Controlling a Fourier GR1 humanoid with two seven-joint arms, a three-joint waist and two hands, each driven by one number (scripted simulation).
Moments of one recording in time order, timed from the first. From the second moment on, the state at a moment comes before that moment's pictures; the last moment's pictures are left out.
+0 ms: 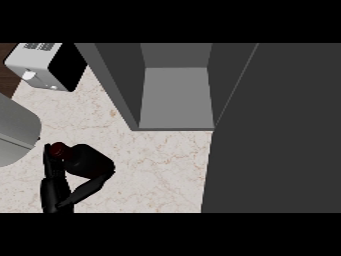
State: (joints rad) left arm 0.09 0.07 -0.02 -1.21 0.27 0.51 -0.53; right arm 0.13 -0.10 -0.01 -2.39 -0.32 0.26 0.33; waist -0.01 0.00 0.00
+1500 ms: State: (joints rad) left arm -0.14 0.14 0.08 -0.65 0.35 0.00 -0.85; right arm 0.15 -0.09 -0.02 -2.38 -0.33 0.28 0.33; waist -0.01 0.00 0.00
